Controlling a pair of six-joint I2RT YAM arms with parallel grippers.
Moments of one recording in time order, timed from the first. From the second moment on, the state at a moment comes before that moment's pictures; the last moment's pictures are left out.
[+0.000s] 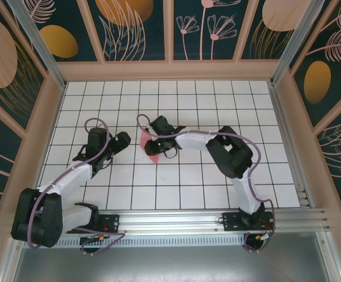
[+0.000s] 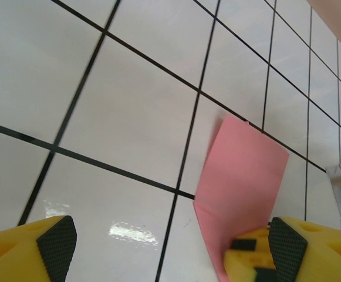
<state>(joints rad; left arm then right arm) -0.22 1.20 0.51 0.00 0.13 -0.76 0.83 2.09 1.36 -0.28 -0.29 0.33</state>
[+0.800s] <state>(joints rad) -0.22 1.25 0.48 0.11 0.26 -0.75 0.90 1.92 1.29 -0.36 0.04 0.77</state>
